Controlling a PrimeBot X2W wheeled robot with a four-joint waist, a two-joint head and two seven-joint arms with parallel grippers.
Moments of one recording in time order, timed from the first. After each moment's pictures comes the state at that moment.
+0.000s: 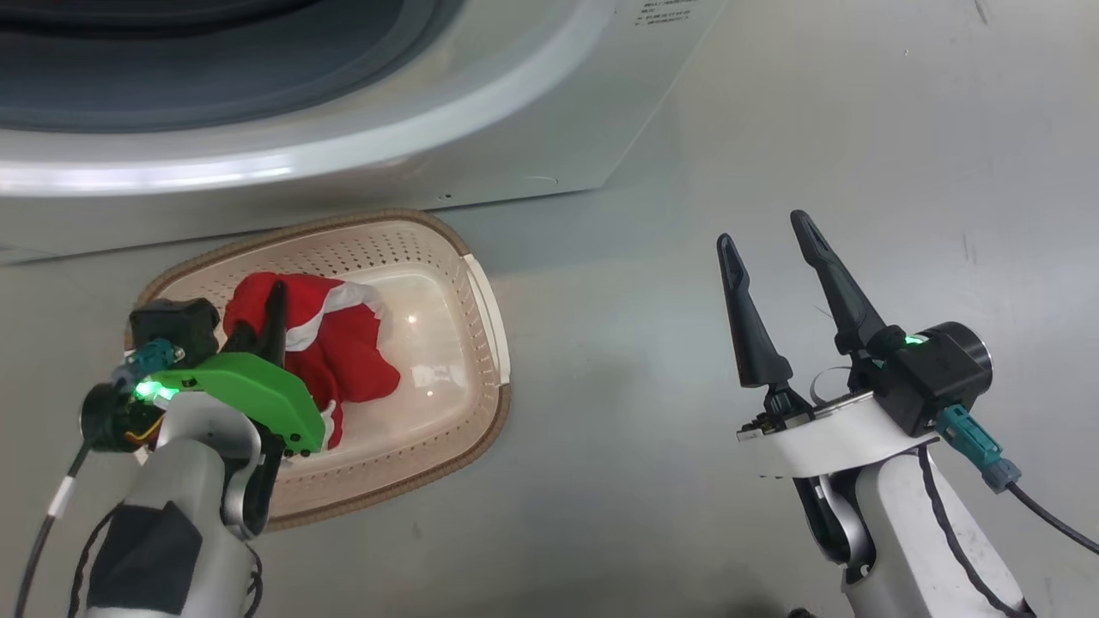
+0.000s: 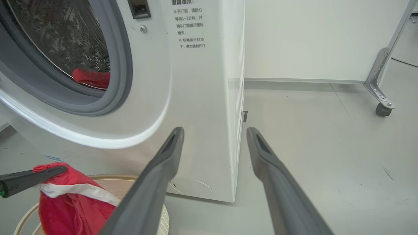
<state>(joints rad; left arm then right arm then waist) -0.43 0.09 -0.18 0.49 -0.42 -0.03 -0.02 -0.21 -0.05 0.31 0.00 0.25 0.02 -0.26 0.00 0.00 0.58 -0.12</state>
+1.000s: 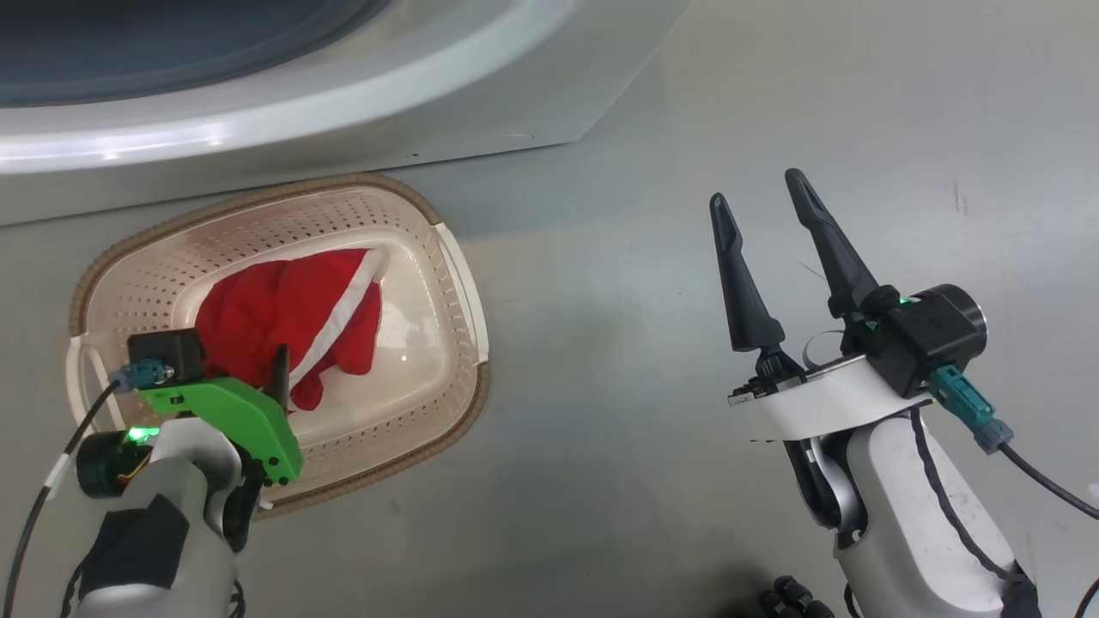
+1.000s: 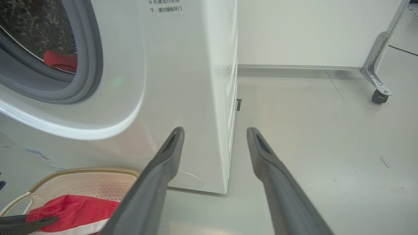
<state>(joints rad) -0.56 0.10 -0.18 0.90 -0.47 -0.09 -0.01 -0.30 -0.05 0.33 0.04 0.26 0.00 -0.26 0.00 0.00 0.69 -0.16</state>
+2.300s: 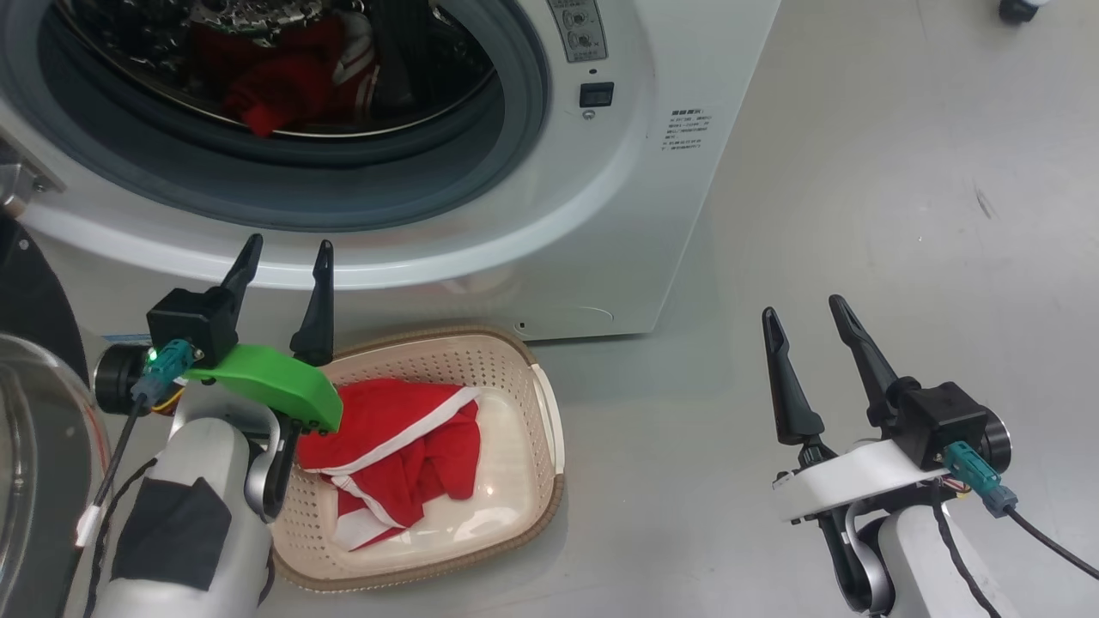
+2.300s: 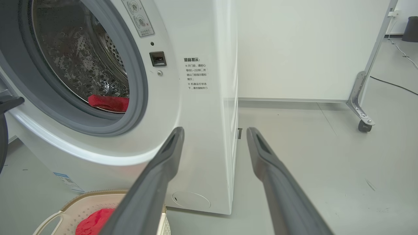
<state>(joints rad) -0.51 0.07 -0.21 0.61 -0.34 -0.07 -0.25 -0.13 -0.05 0.23 0.15 0.26 0.01 -0.26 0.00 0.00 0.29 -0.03</state>
